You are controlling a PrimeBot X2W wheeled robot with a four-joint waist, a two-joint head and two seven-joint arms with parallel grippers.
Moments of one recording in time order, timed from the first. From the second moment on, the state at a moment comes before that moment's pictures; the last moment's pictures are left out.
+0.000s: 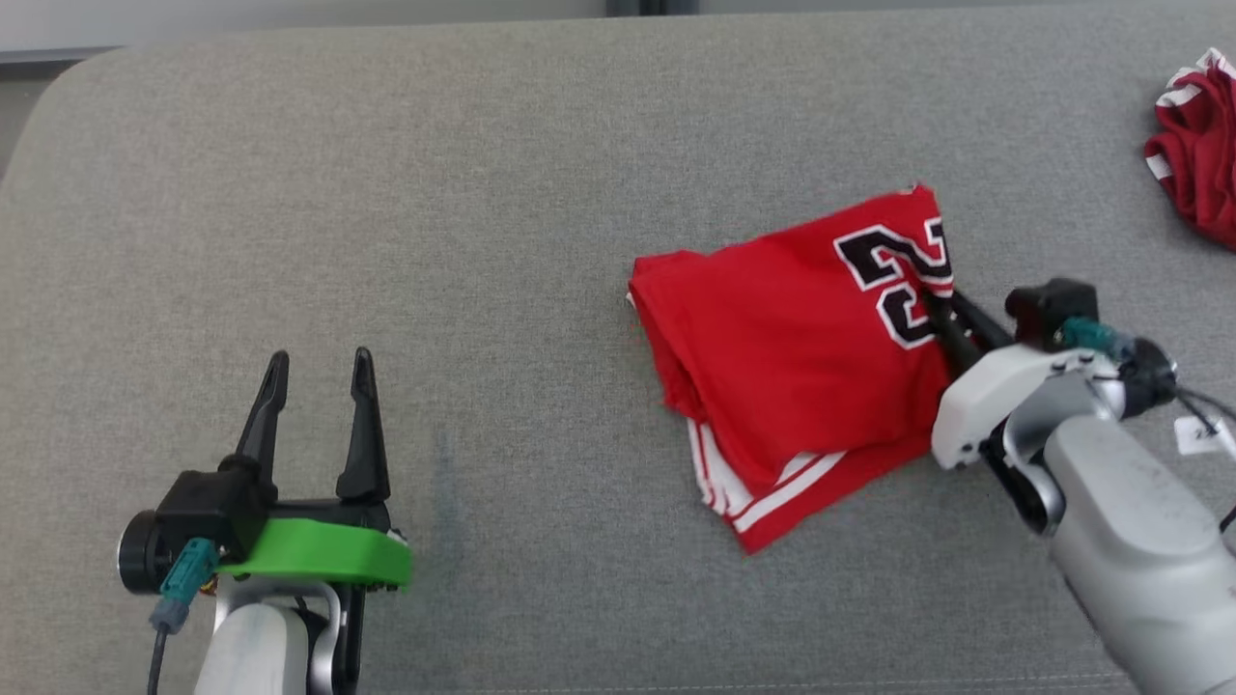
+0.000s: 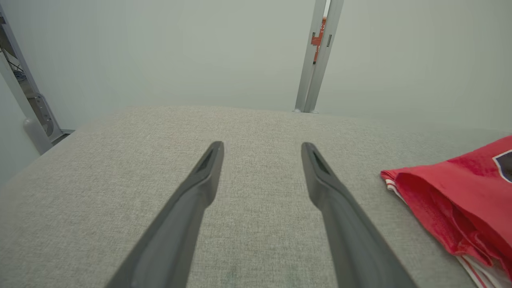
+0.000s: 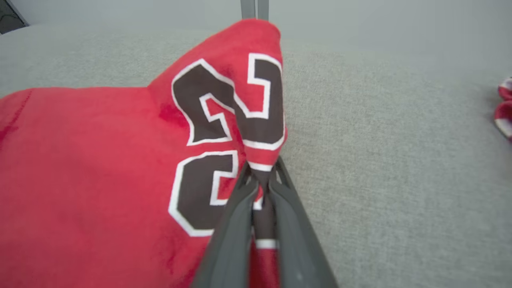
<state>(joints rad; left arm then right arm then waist) -0.15 0.05 -0.06 0.18 -0.23 -0.07 -0.26 -0.55 -0.27 0.35 0.72 0.36 0.13 -0.17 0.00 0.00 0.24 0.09</state>
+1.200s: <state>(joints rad) -0.35 0.09 -0.15 -0.04 -0.11 -0.10 -0.26 -1.06 -1.02 0.36 0.72 0.63 0.13 0.06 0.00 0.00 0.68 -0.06</state>
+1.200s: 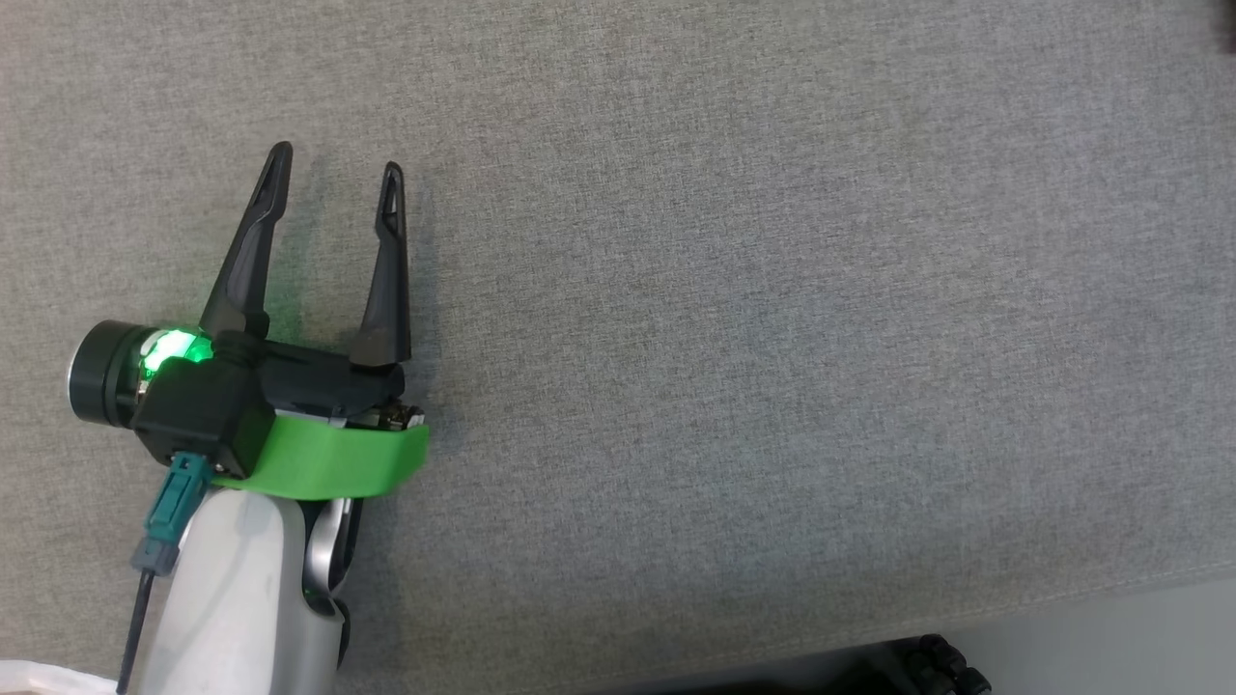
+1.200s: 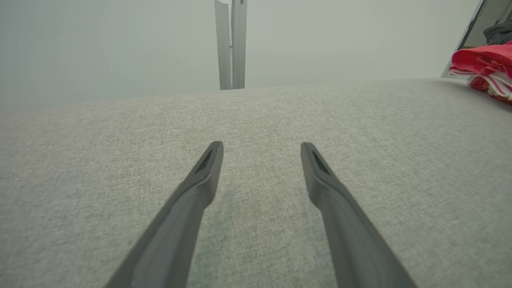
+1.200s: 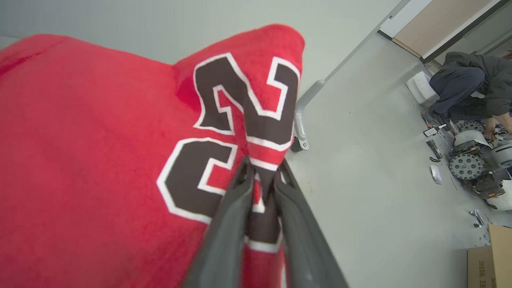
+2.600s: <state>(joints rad) -0.09 0.09 -0.04 0.15 -0.20 -0.08 -0.26 -0.32 -0.39 0.16 0.26 0.37 0.13 -0.26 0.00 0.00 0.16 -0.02</state>
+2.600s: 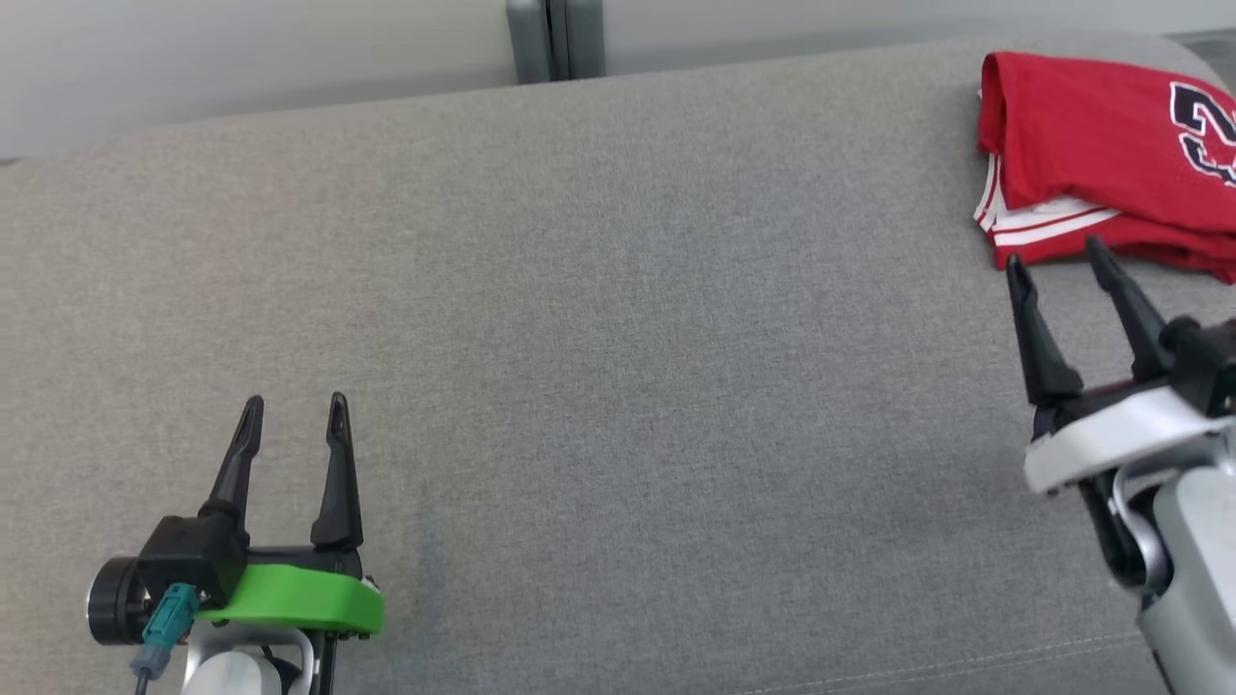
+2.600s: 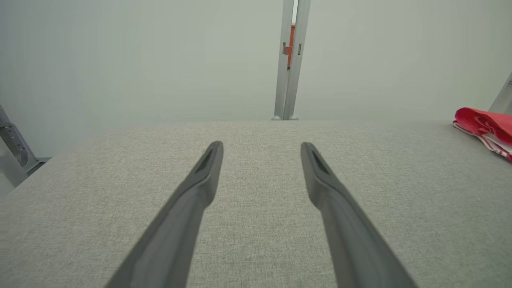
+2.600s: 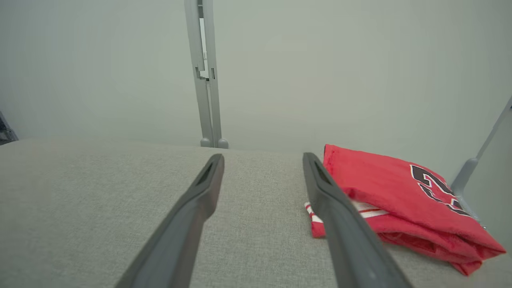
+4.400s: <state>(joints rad) -0.03 0.07 0.03 0.25 -0.19 -0.10 -0.26 0.02 -0.10 0.02 0.11 0.21 0.13 -0.26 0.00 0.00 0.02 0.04</state>
